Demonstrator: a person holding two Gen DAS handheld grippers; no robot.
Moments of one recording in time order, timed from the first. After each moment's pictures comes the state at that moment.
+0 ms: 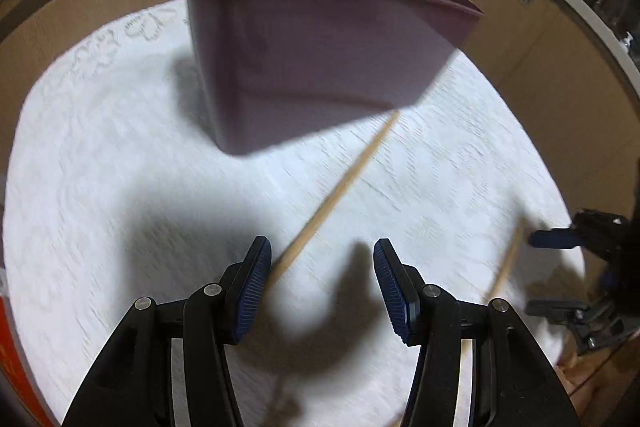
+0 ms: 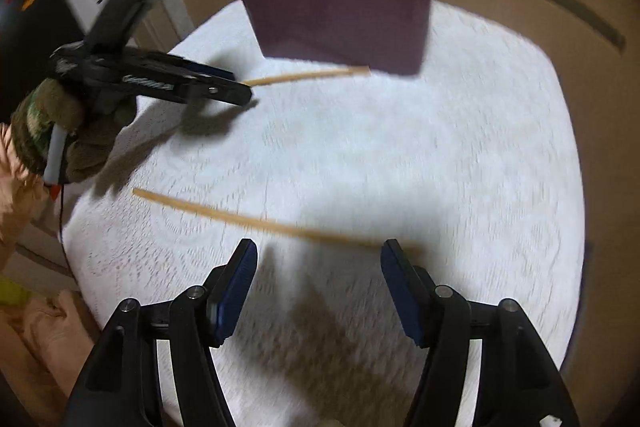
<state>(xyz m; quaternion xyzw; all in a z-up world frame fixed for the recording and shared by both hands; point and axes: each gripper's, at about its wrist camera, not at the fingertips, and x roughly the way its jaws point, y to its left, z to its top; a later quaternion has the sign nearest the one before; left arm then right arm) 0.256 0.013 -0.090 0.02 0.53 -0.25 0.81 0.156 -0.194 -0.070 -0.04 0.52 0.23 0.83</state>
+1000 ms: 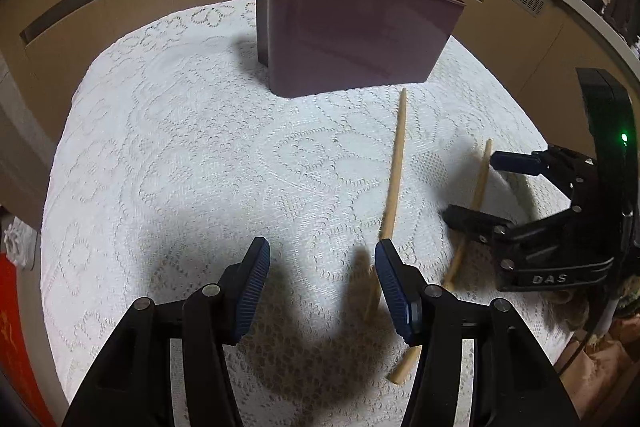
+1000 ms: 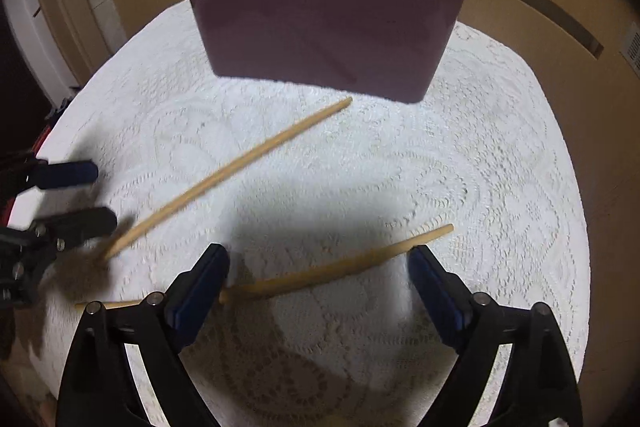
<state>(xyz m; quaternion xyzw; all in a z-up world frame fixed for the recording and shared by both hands) 0.192 0.047 -0.085 0.02 0.49 -0.19 0.85 0.208 -0.125 -0.092 -0.10 0.50 0.11 0.85</state>
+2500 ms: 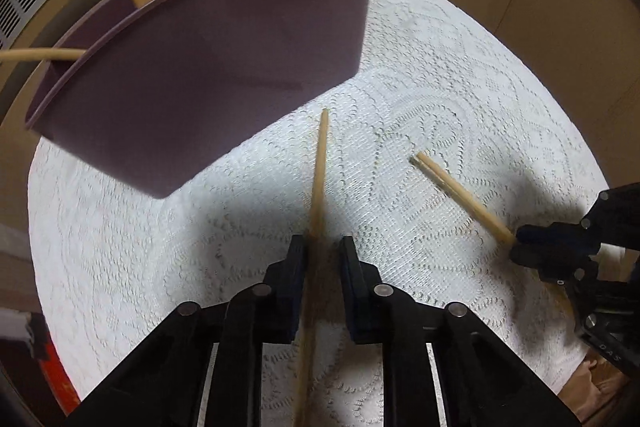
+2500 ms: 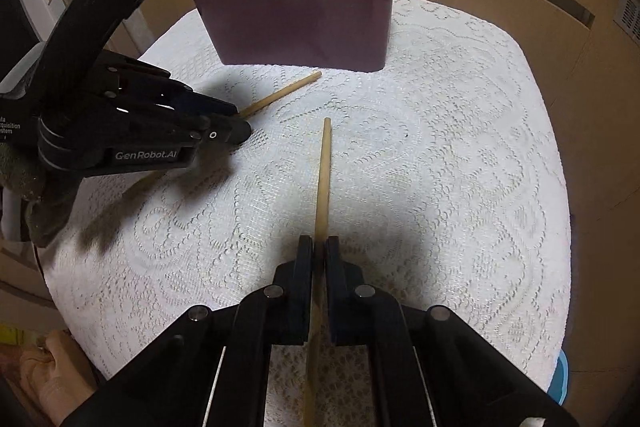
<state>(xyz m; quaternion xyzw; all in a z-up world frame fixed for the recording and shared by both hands) 0.253 -0.078 -0.086 0.18 0.54 -0.23 0.79 0.167 -0.194 -0.072 -0.05 0.50 0.16 0.85</state>
